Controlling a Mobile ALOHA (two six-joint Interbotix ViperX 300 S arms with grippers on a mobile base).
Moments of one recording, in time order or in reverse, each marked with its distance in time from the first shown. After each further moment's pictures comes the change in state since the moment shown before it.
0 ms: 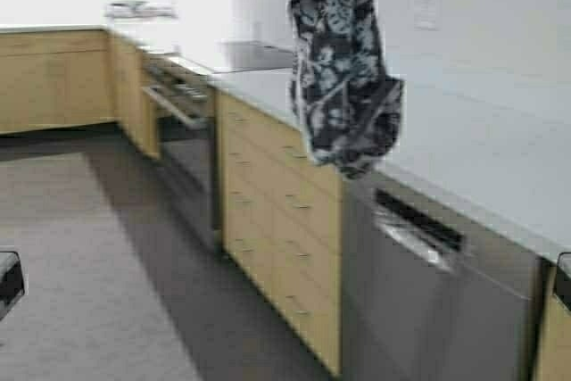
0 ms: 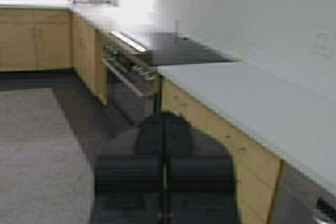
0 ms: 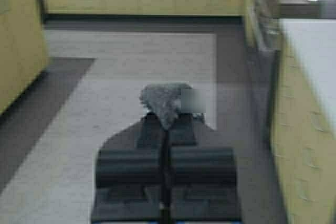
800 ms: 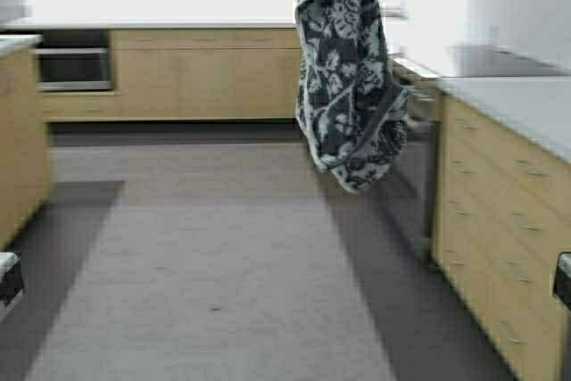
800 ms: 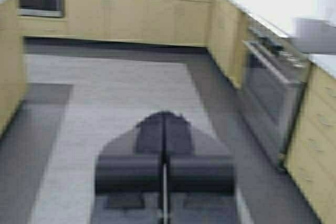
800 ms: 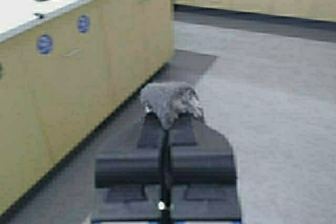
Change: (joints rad) left arm 0.000 0.071 0.000 0.002 0.000 -0.017; right arm -0.021 0.000 0.014 0.011 -0.003 -0.002
